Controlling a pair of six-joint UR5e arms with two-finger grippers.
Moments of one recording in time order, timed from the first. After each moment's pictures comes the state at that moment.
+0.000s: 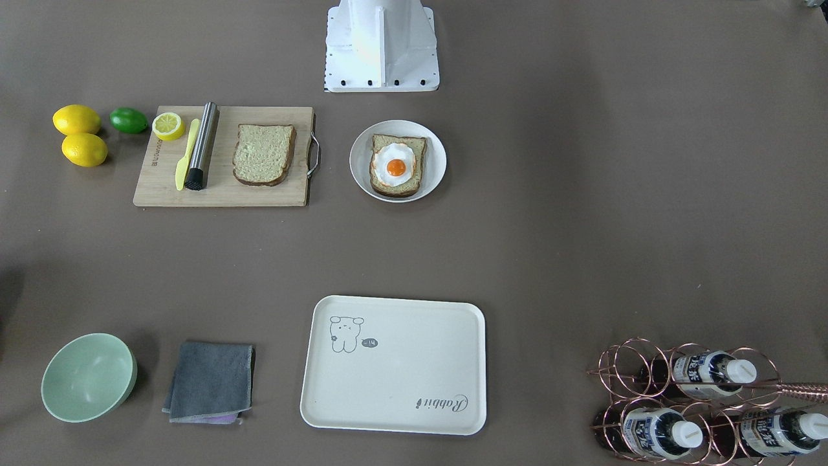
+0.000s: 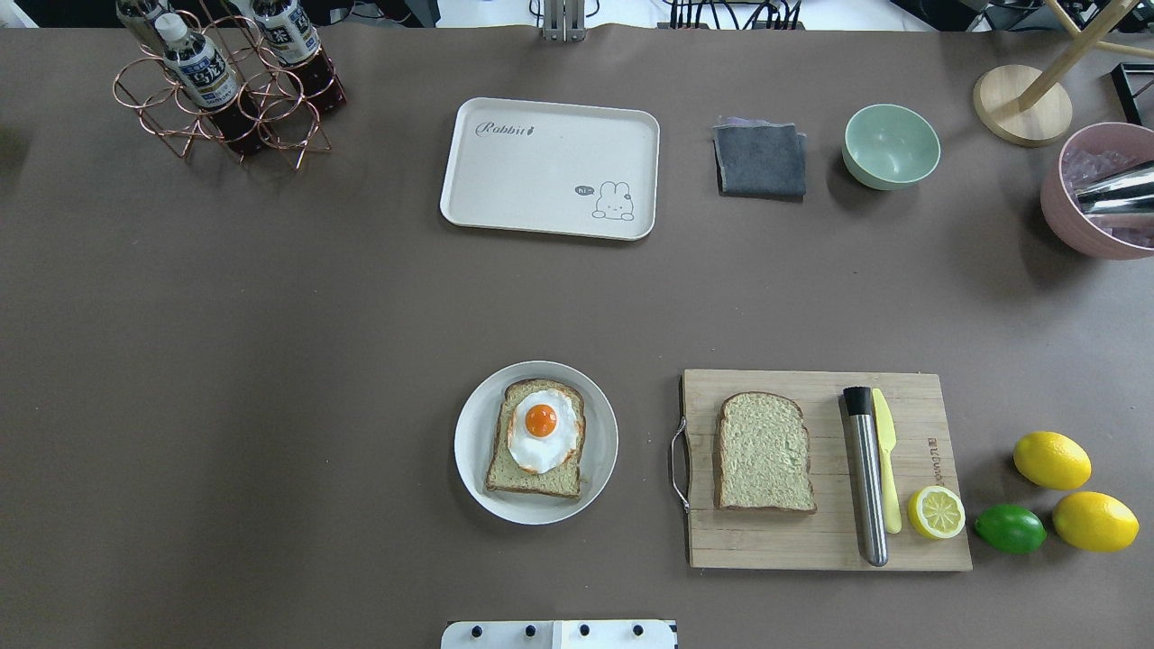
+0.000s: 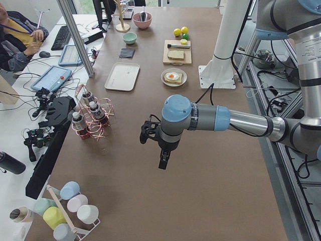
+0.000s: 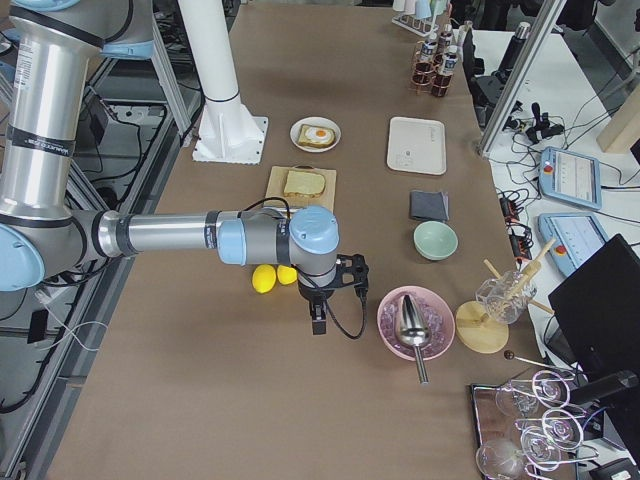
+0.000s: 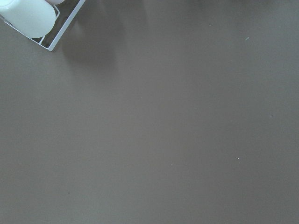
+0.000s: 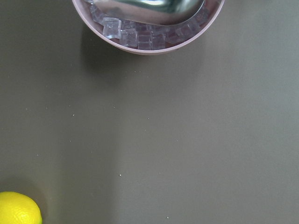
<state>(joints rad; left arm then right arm) -1.69 -1.28 -2.04 -1.44 -2.34 0.23 1.55 -1.83 1.90 -1.60 2.31 -0.08</state>
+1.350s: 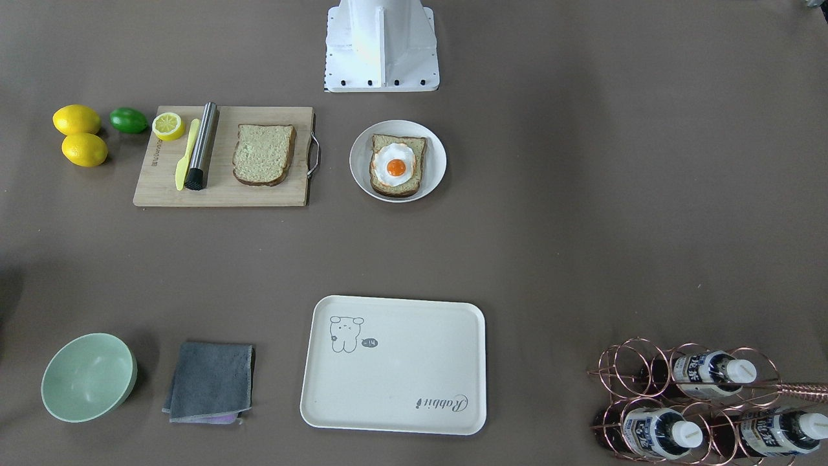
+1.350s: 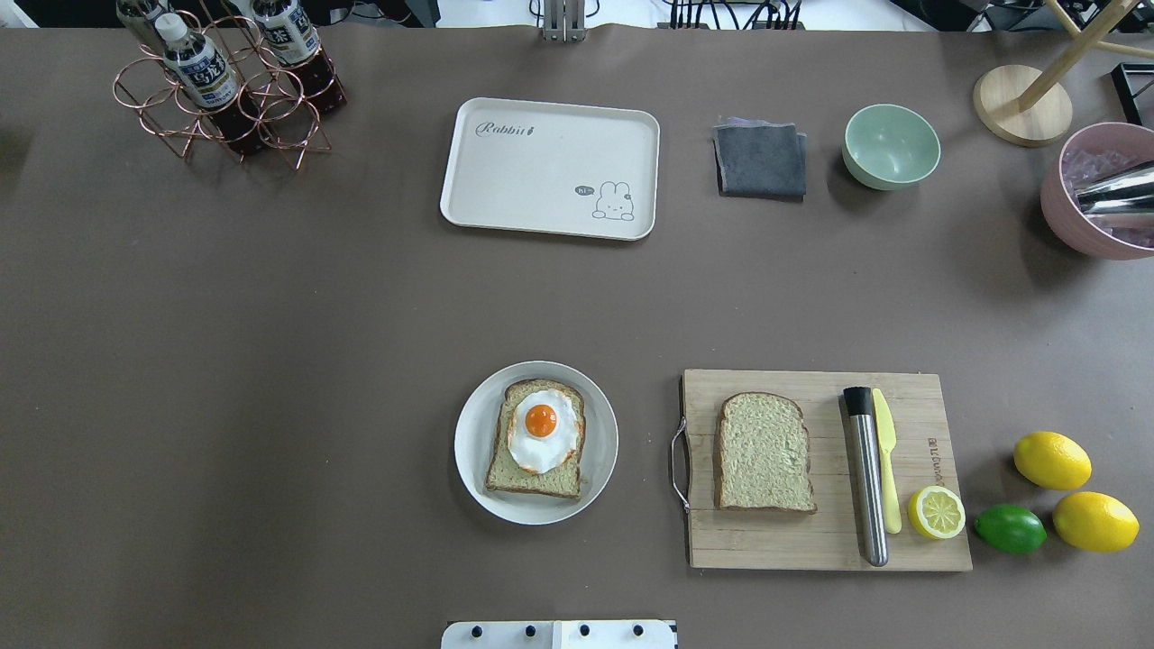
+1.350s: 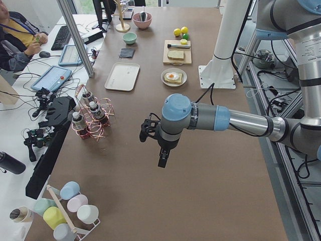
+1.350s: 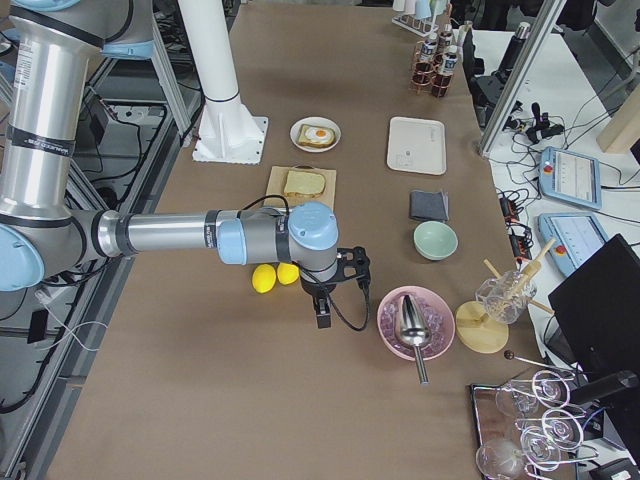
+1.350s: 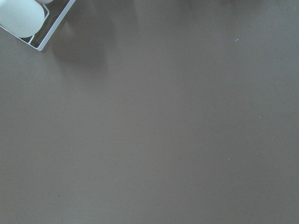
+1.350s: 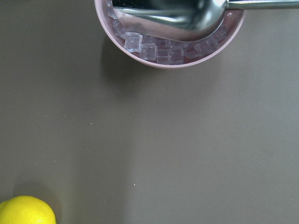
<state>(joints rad) -1.69 -1.29 -2.05 -1.46 -2.34 0.21 1.54 -1.83 1.91 -1.55 2.36 -0.05</state>
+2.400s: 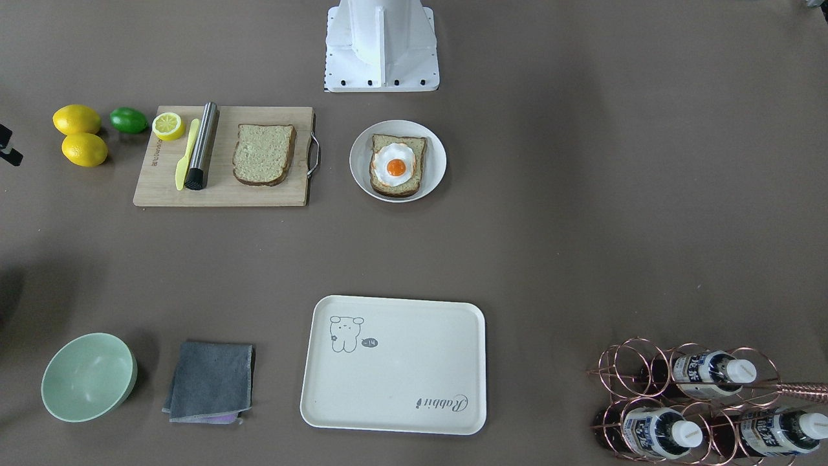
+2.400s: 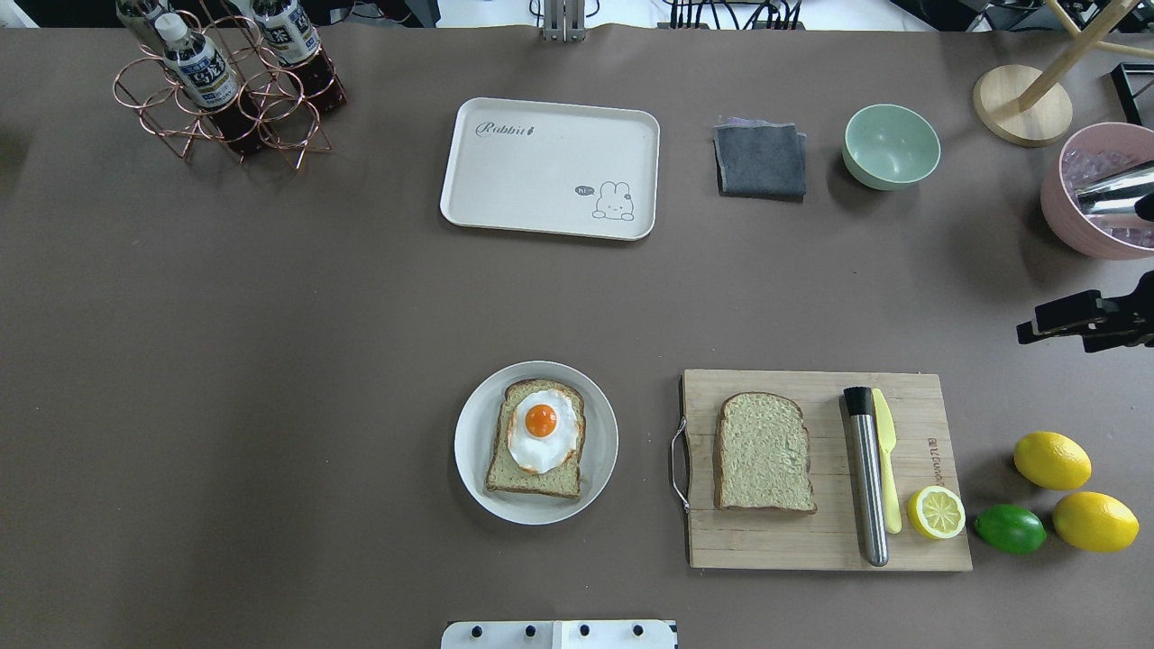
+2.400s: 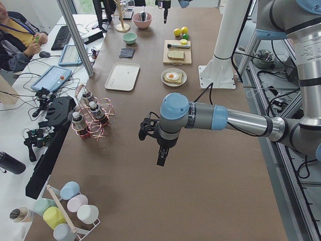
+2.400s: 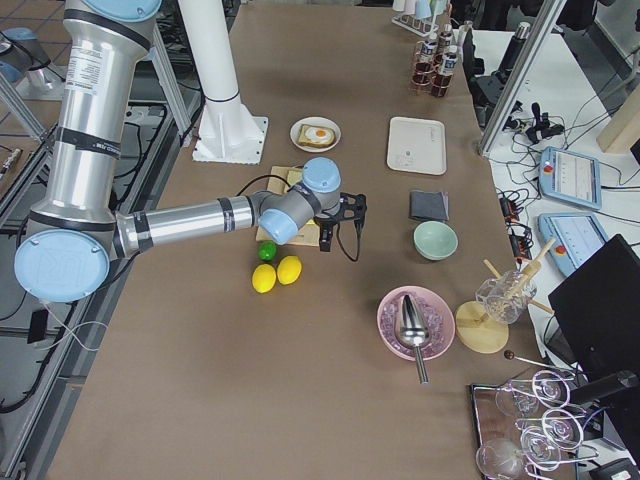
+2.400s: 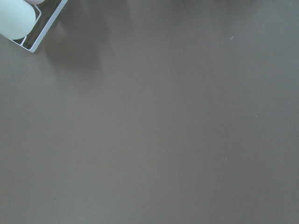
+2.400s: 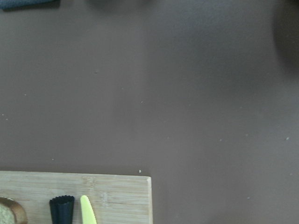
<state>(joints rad) -1.67 -1.29 -2.05 -1.46 -2.35 0.21 1.00 -1.79 1.96 -0.99 2.31 0.98</state>
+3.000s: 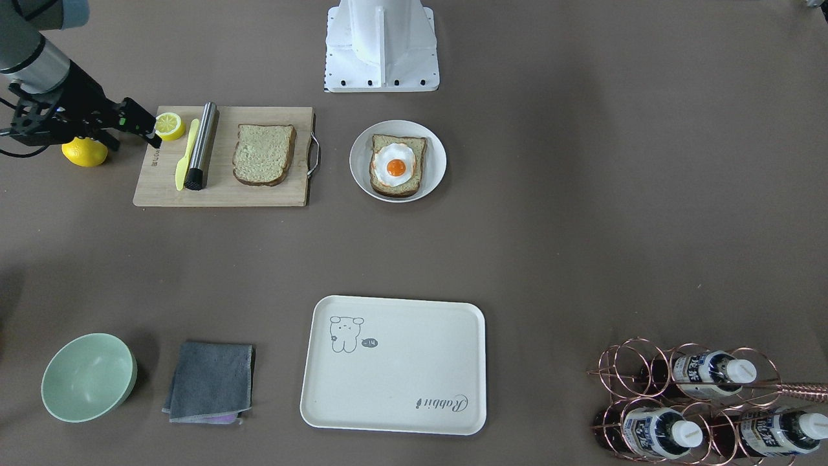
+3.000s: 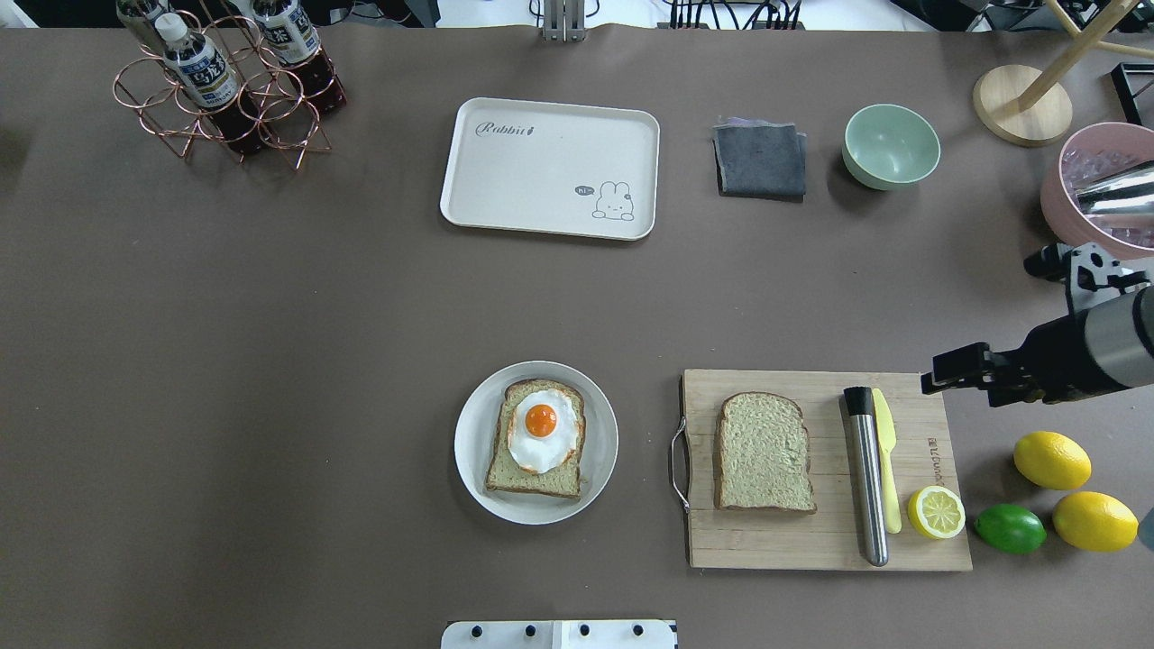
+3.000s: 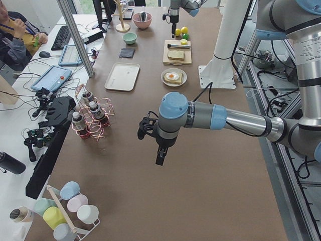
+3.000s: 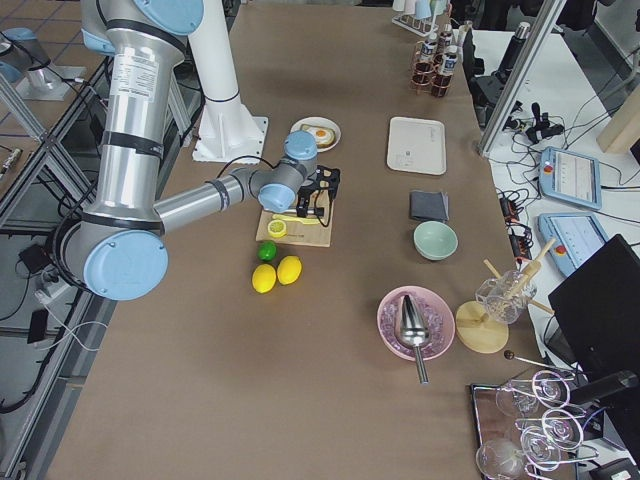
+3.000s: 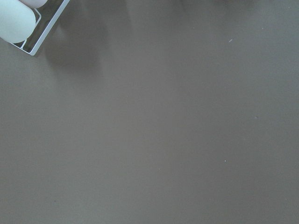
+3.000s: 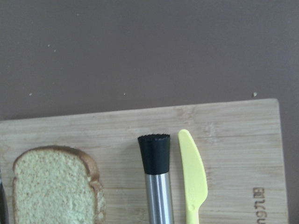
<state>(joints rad) -1.67 -1.30 -2.04 -1.46 -2.35 0.21 0.63 -1.74 2.04 -0.97 2.09 1.29</state>
